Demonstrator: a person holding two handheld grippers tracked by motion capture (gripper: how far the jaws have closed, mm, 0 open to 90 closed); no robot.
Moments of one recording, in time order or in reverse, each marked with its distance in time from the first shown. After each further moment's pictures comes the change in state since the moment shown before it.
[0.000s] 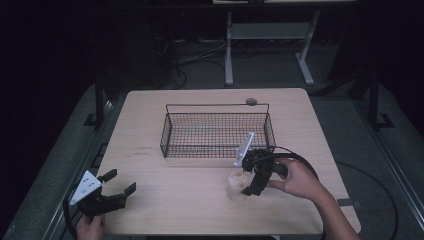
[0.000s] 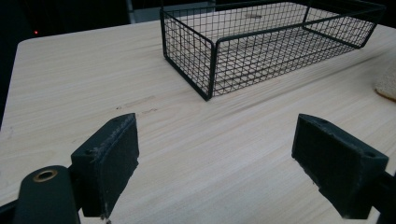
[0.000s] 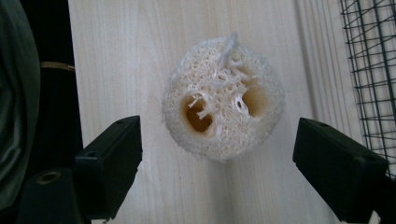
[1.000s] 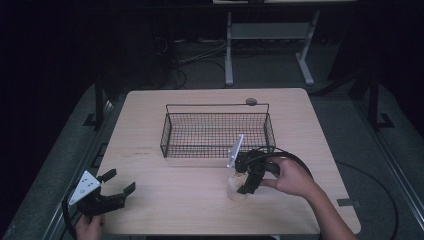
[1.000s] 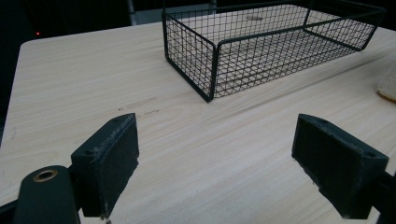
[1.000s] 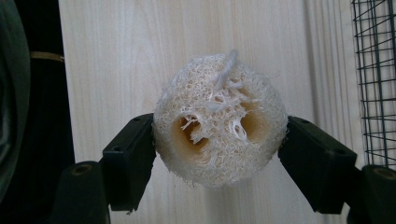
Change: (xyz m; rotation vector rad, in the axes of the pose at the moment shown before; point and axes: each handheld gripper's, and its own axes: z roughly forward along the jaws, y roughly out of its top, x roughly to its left) left arm 0.001 0.000 -0.001 -0.008 0.001 -0.005; right arm -0.001 0.015 0.010 0.053 -0.005 -0.040
